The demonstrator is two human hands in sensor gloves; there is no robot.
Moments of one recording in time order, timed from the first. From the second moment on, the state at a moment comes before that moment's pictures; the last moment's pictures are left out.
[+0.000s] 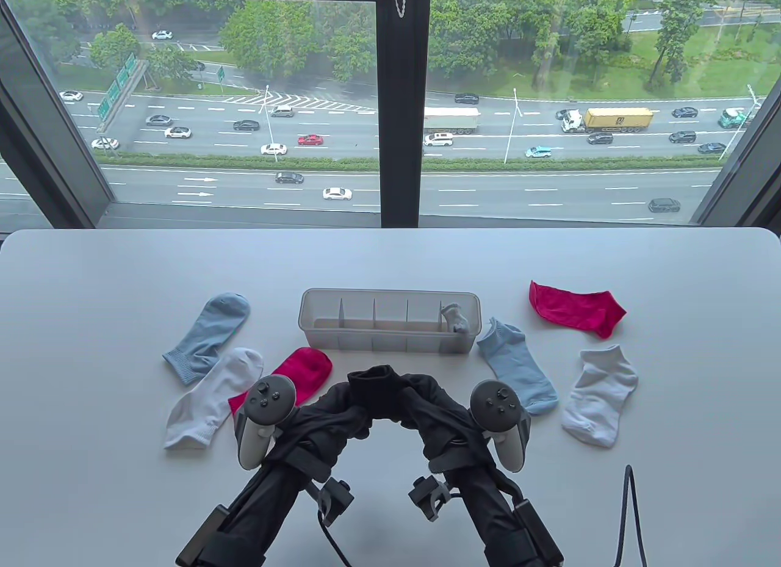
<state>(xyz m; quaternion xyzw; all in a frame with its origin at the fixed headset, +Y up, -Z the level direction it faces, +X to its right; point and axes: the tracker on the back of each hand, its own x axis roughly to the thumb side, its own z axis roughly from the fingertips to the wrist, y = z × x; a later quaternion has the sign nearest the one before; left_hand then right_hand) -0.168 -0.730 -0.319 -0.15 -0.14 0.56 0.80 0.081 -0.740 -0.320 0.09 0.07 0.80 0.59</state>
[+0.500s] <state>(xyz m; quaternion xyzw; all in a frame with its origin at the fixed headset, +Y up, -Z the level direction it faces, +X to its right) -0.168 -0.724 -0.316 -0.12 -0.13 0.33 0.93 0.088 -0.729 -0.321 0.09 0.02 0.83 0.56</state>
